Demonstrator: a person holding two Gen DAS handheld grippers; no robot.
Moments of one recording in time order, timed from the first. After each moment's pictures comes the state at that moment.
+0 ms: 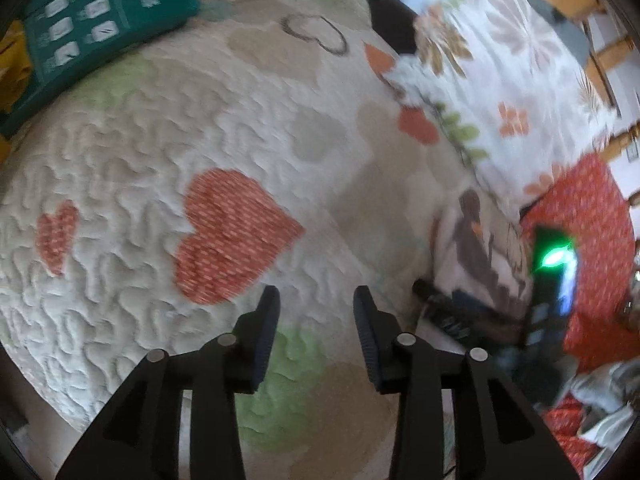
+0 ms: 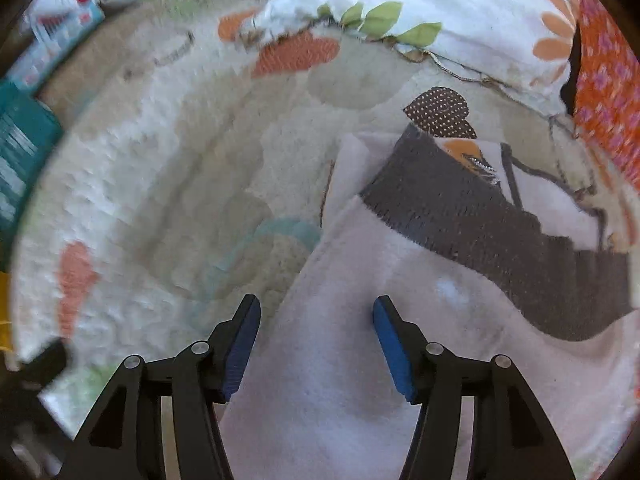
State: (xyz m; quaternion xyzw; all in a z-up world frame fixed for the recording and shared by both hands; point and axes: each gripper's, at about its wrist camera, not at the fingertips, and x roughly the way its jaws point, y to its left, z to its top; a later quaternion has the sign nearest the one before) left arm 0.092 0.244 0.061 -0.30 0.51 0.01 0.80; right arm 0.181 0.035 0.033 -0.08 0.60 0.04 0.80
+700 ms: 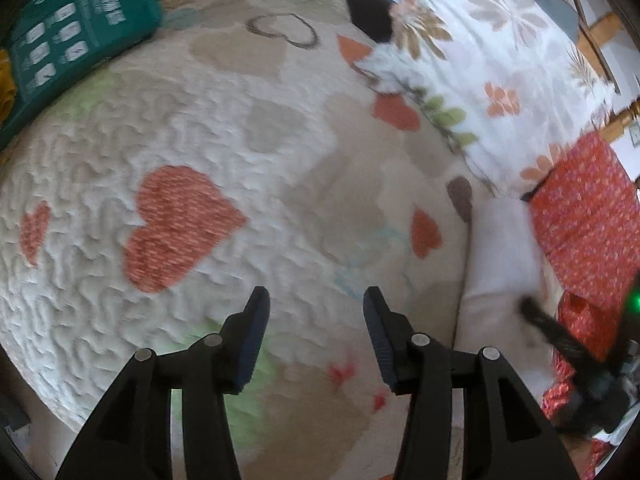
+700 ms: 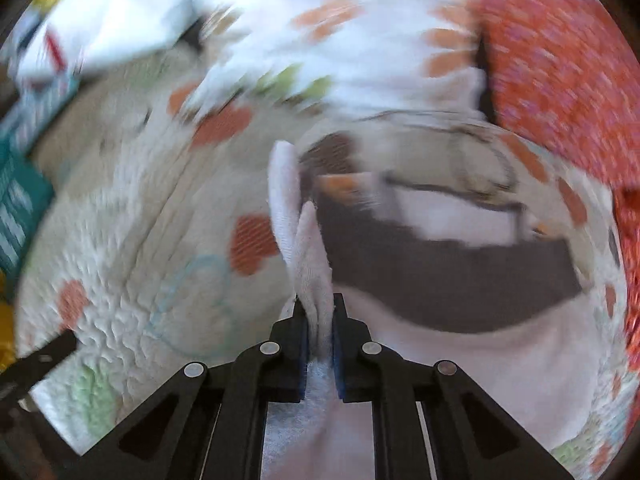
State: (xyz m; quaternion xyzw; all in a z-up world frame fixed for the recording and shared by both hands) left arm 0.108 0.186 0.068 -0.27 0.52 0.00 0.81; right arm 0.153 -0.079 0.105 0.00 0.52 0.01 0.85
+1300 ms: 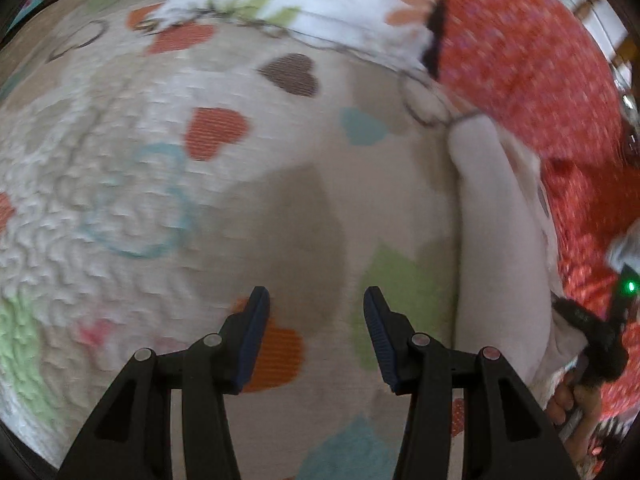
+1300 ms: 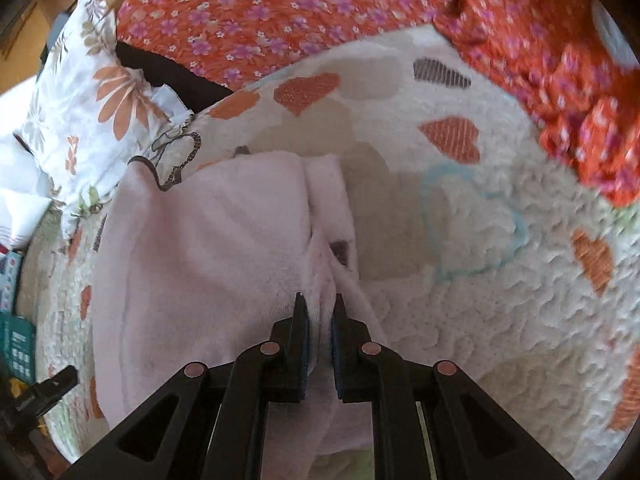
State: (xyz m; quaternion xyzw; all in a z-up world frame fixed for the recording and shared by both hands) left arm 0.109 -0.017 0.052 -0.11 0.55 -0.14 0.82; right arm 0.042 -0.392 0.064 0.23 0.47 -0.11 0.84
